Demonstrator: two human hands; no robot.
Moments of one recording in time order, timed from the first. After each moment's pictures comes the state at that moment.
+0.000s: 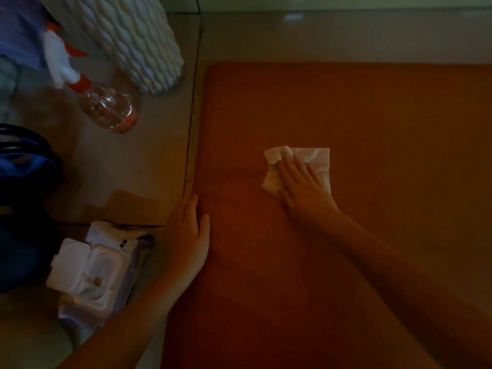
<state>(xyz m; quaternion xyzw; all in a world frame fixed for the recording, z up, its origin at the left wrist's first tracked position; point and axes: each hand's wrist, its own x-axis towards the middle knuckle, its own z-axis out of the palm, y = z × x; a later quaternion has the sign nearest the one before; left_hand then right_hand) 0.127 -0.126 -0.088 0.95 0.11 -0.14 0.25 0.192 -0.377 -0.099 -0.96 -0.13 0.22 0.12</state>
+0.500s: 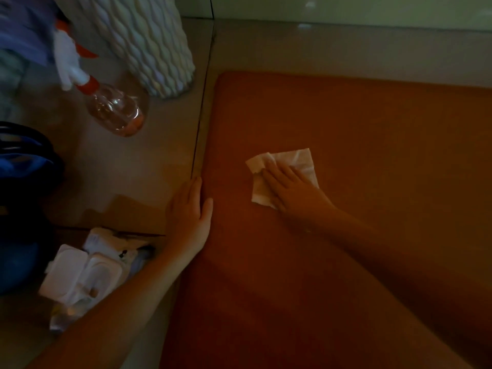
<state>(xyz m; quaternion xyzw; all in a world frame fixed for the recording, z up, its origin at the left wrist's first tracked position) 0.179 -0.114 -0.112 0.96 0.08 -0.11 0.26 0.230 -0.358 -0.106 -0.94 -0.28 0.20 0.05</state>
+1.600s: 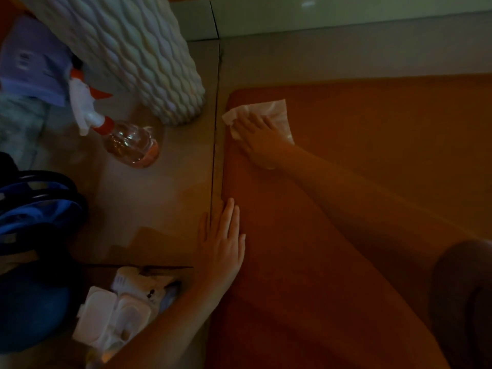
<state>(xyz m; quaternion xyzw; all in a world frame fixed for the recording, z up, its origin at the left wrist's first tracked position) 0.179 -0.116 -0.115 0.99 -0.12 -0.09 0.02 0.380 -0.263 -0.107 -0.96 -0.23 0.16 0.08</state>
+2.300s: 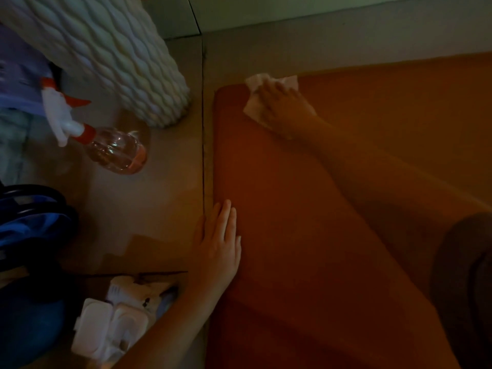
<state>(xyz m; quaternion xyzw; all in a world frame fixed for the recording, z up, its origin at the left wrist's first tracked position) 0.180 -0.117 -0.115 0.99 -0.16 -0.04 0.01 0.419 -0.330 -0.103 -0.98 -0.16 0.12 0.06</state>
